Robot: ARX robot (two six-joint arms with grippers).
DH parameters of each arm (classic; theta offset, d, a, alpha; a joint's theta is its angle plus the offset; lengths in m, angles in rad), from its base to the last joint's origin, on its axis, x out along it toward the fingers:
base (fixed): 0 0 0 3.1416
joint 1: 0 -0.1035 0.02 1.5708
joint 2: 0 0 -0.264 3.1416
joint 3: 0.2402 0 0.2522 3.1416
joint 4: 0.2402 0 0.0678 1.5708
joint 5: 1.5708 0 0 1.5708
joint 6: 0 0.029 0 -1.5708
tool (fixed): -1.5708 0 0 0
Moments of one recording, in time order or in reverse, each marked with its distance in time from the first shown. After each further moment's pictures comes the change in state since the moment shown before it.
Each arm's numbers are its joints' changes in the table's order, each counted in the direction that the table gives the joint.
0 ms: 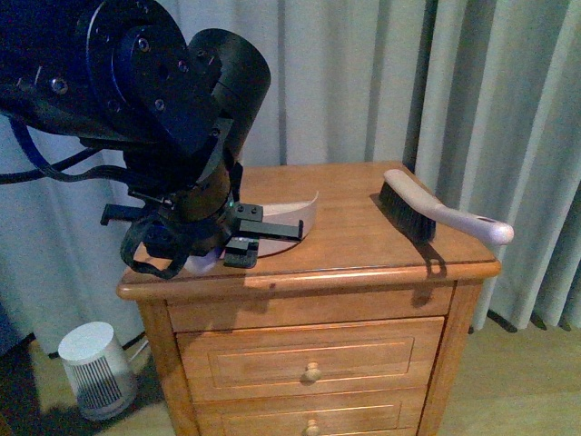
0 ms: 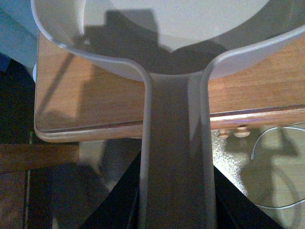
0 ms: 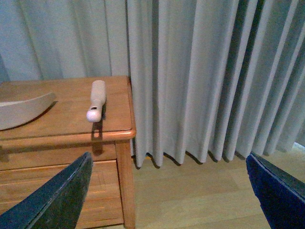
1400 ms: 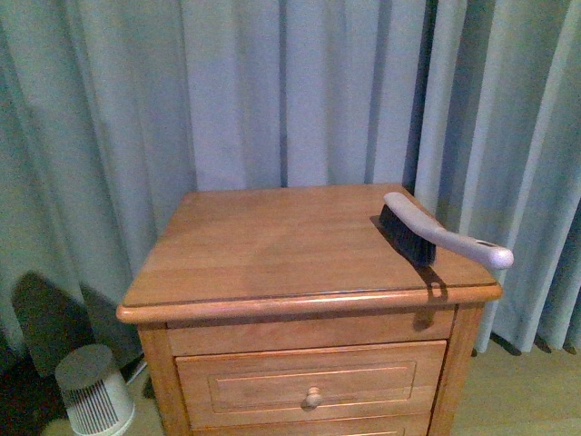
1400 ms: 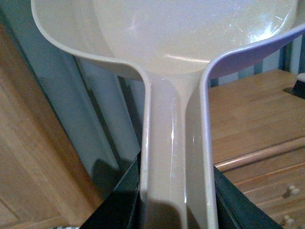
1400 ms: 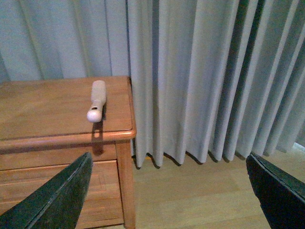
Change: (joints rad) left arm -0.897 -1.513 -1.176 -0.604 -0.921 0.458; right arm 0.000 0.000 0.000 0.000 0.000 0.000
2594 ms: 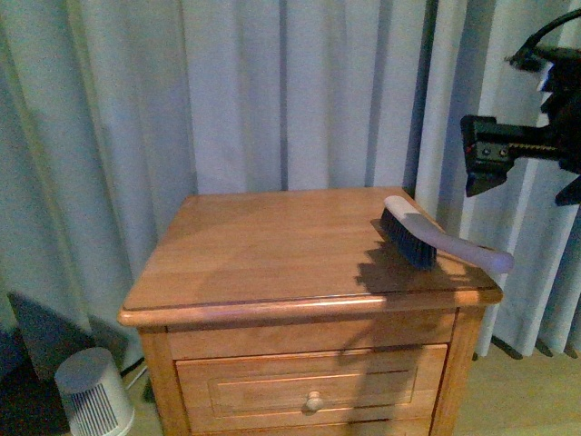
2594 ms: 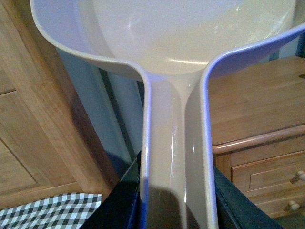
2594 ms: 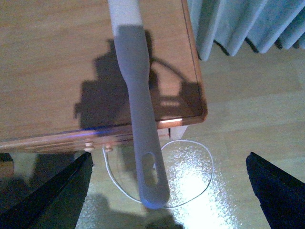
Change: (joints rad) left arm -0.149 -0.069 -0.048 0.060 -0.099 -0.002; right arm -0.241 1.730 1.350 0.374 -0.069 0.195
